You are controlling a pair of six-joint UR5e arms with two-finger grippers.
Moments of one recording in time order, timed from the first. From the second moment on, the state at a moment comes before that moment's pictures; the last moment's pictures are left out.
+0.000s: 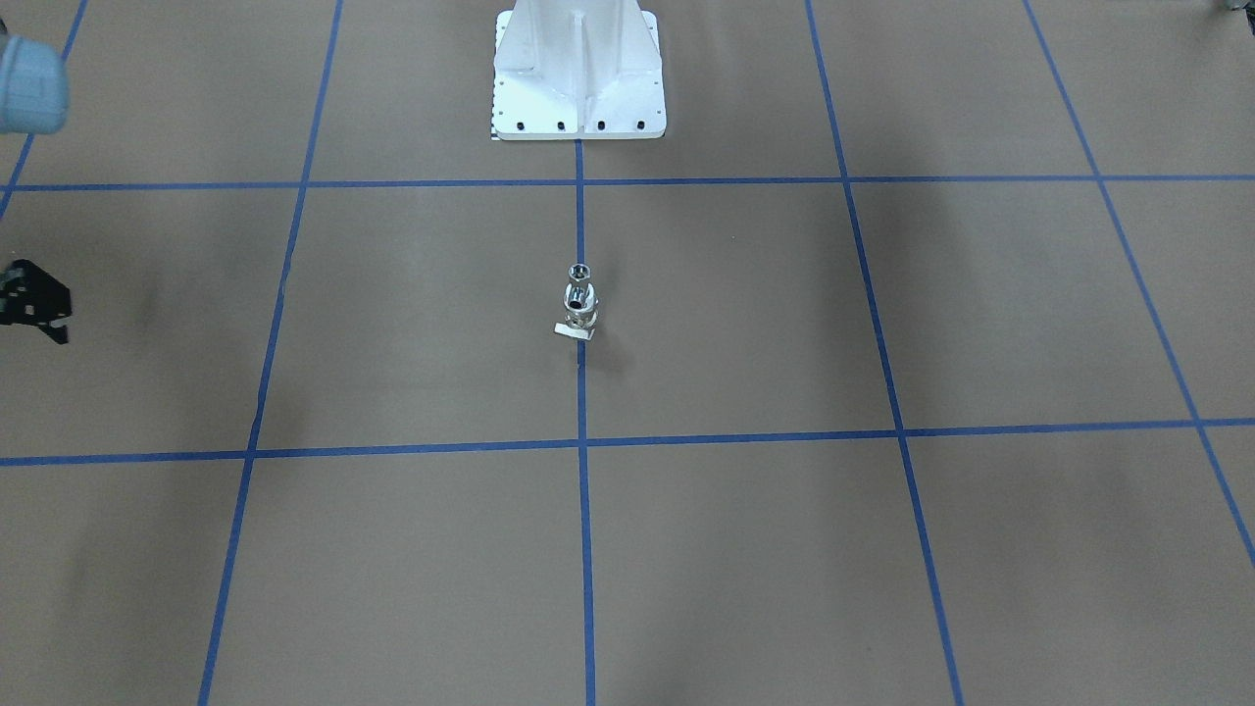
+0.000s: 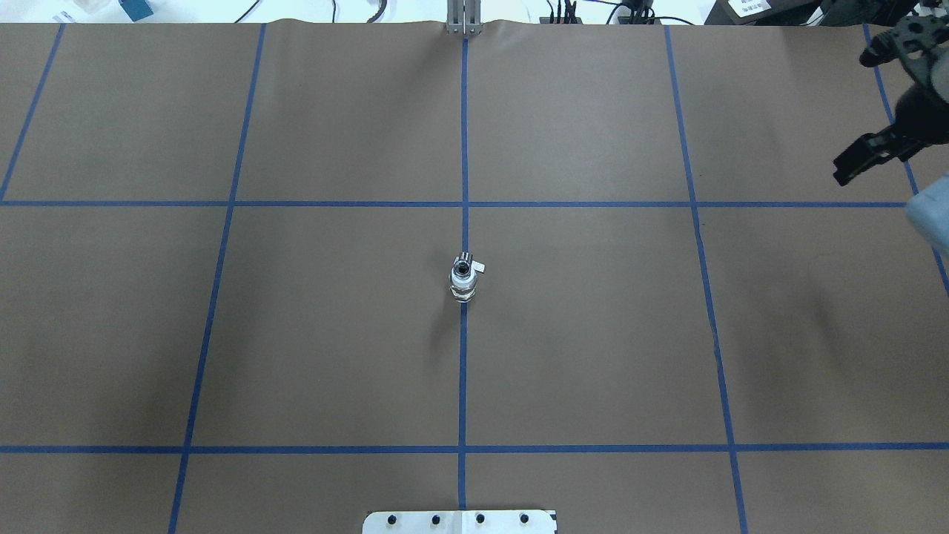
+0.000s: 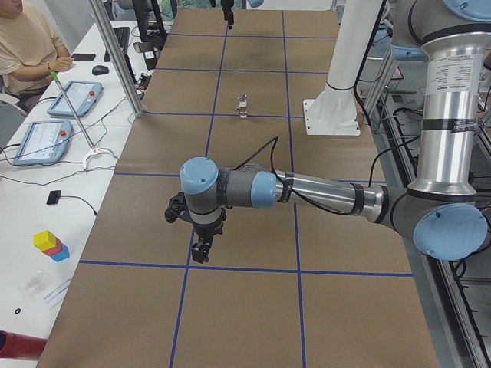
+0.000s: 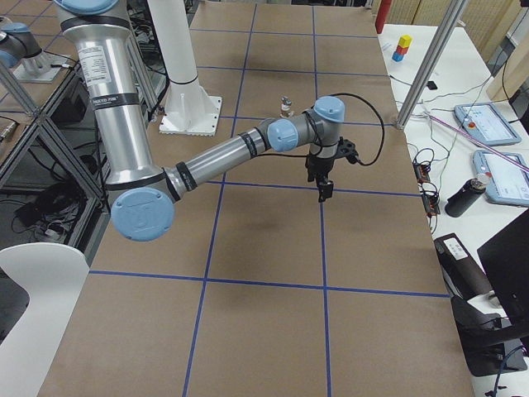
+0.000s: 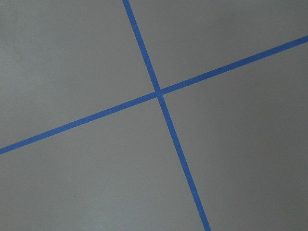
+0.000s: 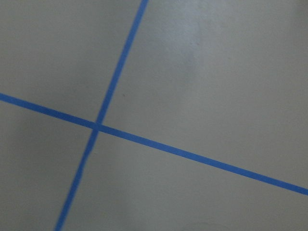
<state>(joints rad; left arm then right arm) -1.56 -1.56 -1.74 -1.45 -2.28 0.32 1.22 -1.40 1.84 -1.72 2.17 0.10</state>
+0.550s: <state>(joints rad) -1.56 -1.56 -1.72 -1.46 -2.28 0.32 1.35 -1.60 1.83 -1.73 2.18 -0.04</state>
